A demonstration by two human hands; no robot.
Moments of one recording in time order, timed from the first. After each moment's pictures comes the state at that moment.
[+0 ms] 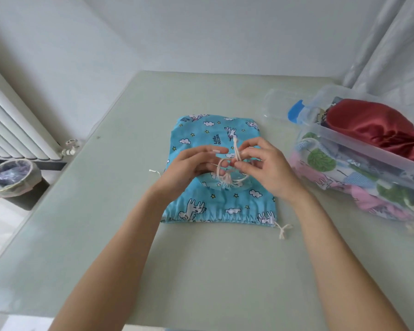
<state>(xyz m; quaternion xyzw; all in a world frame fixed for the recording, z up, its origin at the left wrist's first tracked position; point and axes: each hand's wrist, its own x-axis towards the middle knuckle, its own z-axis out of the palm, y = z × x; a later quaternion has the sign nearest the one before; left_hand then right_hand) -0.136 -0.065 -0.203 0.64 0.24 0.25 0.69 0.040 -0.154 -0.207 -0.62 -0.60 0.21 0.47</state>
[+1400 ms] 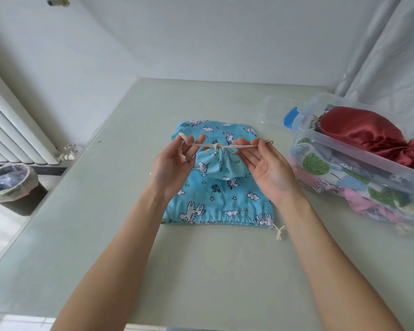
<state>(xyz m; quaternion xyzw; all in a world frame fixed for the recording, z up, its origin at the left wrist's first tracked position) -0.139 -0.053 -0.199 0.30 0.17 0.42 0.84 0.031 -0.151 -0.203 -0.32 -0.28 0.51 0.75</state>
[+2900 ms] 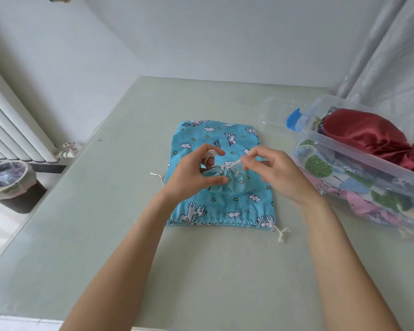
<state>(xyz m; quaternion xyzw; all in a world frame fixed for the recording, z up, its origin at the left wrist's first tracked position) -0.133 -0.067 -0.208 0.81 0.28 0.31 0.42 0.030 -0.175 -0.172 -0.64 -0.55 0.30 0.44</state>
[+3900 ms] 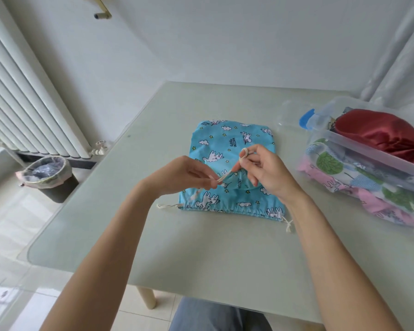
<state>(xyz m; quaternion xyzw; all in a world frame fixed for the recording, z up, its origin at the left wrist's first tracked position) -0.193 -0.087 -0.172 0.80 0.31 0.12 0.50 0.009 -0.164 -0.197 -0.57 -0.56 0.35 0.49</state>
